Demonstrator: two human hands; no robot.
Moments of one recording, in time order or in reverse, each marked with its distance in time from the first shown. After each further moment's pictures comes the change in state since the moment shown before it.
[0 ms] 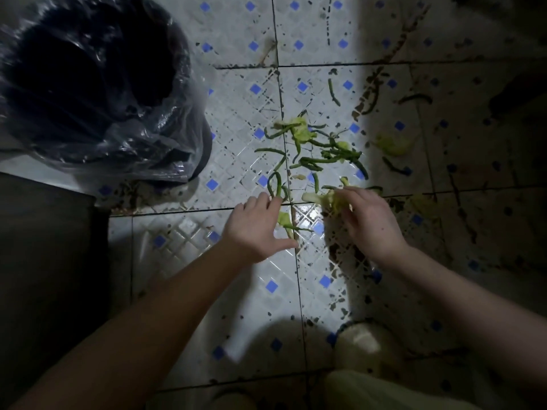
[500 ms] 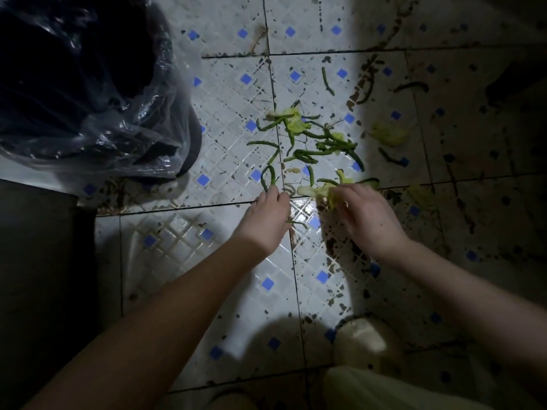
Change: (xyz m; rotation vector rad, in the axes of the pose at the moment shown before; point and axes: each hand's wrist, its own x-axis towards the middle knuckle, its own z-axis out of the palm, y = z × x) left_hand 0.014 0.025 0.010 -0.198 0.065 0.055; right_hand -0.002 0.000 -0.003 -0.025 -0.082 -0.014
